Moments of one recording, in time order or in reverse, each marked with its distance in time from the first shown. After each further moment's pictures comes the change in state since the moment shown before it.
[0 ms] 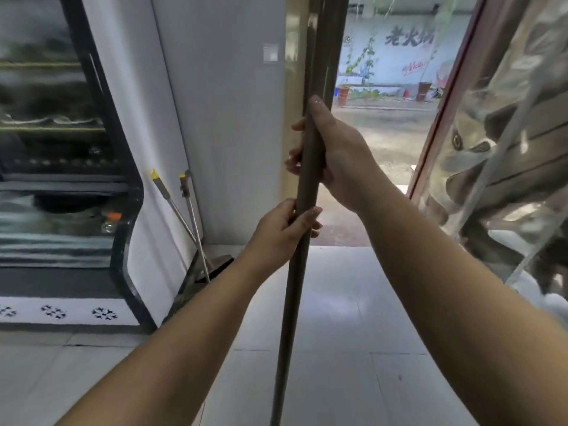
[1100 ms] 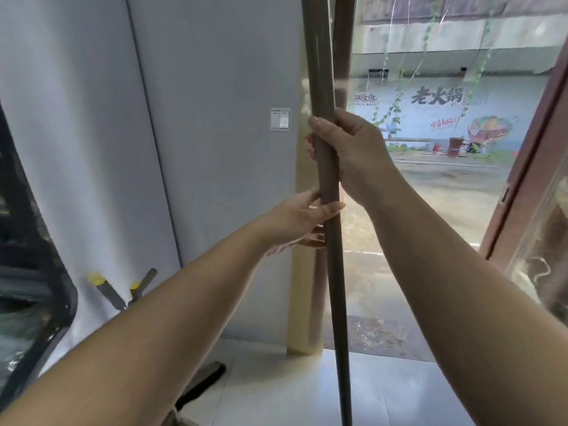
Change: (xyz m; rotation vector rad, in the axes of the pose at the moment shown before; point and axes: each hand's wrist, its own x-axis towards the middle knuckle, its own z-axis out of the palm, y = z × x) left_hand 0.468 -0.075 -0.053 -0.090 -0.204 -0.177; right_hand 0.440 0.088 -0.147 0.037 0.069 -0.252
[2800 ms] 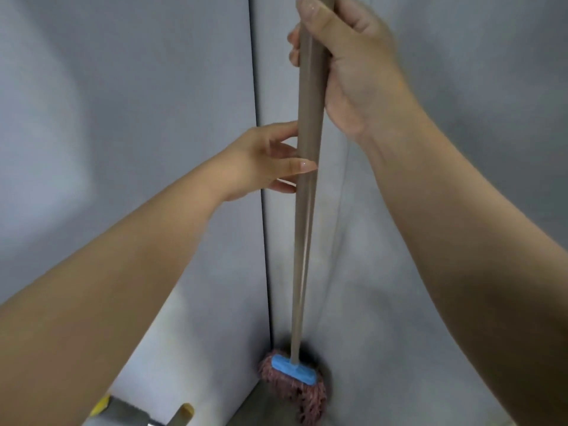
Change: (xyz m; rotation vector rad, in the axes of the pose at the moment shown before) left_hand 0.269 -0.141 -0.531 0.288 0.569 -0.004; right_hand 0.474 0.350 0.284 0.481 -0.509 -0.007
